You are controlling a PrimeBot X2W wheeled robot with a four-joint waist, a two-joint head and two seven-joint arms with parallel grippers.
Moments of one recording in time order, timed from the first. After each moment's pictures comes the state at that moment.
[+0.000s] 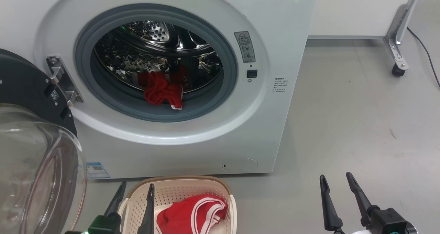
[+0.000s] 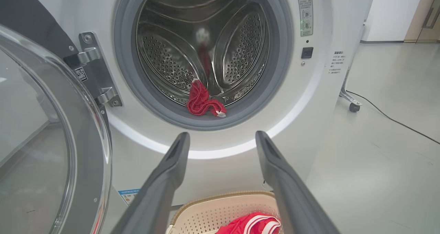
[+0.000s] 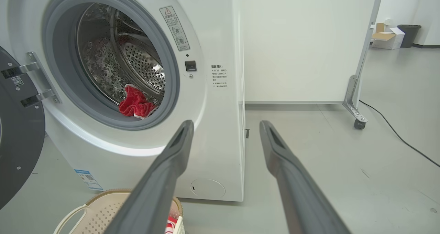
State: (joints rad) left arm 0.16 0.08 -0.26 0.05 -0.26 0.08 -0.20; right arm 0.26 -0.04 0.19 -0.02 0.24 -0.05 -0.26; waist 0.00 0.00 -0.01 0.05
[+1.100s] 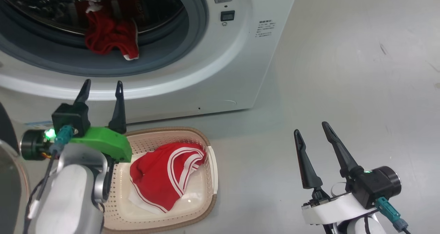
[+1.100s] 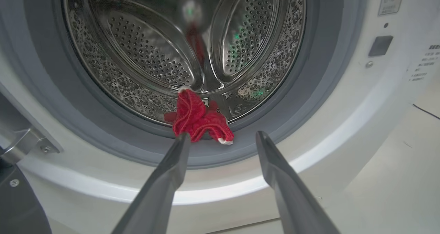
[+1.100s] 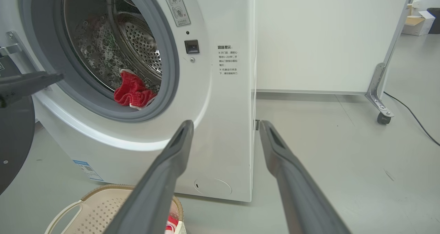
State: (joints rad) left arm -0.34 0.10 -0.18 0.18 -0.26 0.08 -0.02; right arm 0.06 -0.04 0.29 -0.10 0.20 0.00 -0.26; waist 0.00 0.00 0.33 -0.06
